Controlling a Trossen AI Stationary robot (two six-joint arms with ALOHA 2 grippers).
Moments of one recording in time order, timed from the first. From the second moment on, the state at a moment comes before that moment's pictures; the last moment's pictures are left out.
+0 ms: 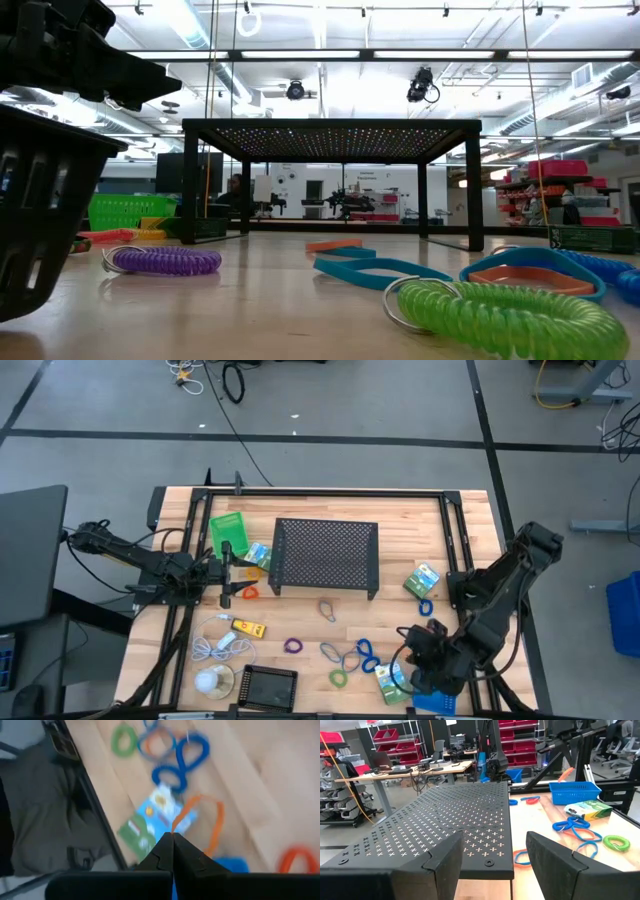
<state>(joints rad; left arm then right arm) -0.33 0.35 0.06 0.26 -0.44 0.11 0.92 1.46 1.17 -0.91 0.25 1.40</state>
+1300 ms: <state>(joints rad) -0.33 0.35 0.06 0.26 -0.44 0.15 0.98 1.63 1.04 -0.69 -0.14 1.76</state>
